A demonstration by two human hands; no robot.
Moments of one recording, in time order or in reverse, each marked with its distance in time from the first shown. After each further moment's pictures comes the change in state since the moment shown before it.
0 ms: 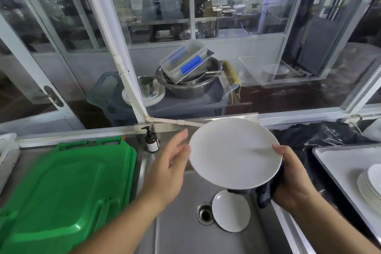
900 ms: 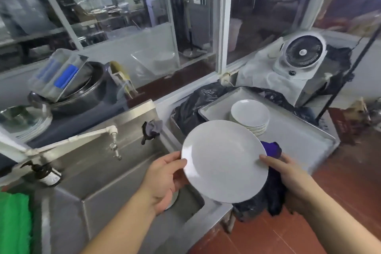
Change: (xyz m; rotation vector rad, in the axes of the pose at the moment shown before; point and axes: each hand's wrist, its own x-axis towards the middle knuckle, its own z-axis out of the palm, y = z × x) left_hand -0.098 0.047 0.265 -0.399 -0.517 -0.610; right_hand -0.206 0.002 -0.286 0.074 0.588 -0.198
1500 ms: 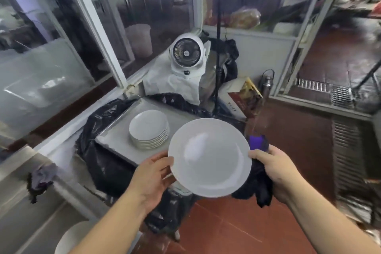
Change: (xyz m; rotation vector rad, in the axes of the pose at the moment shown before) left_hand 0.053 -0.086 0.310 0.184 -0.283 -0.133; right_hand -0.025 -0.089 -0.291 0.022 0.452 -0.180
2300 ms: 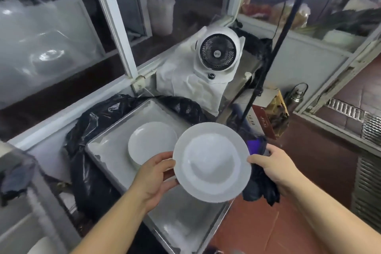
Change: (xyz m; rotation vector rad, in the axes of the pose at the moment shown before) left_hand 0.219 0.063 -0.027 -0.094 0.095 -0.088; right_hand 0.250 -0.062 0.110 -0.643 -0.111 0.028
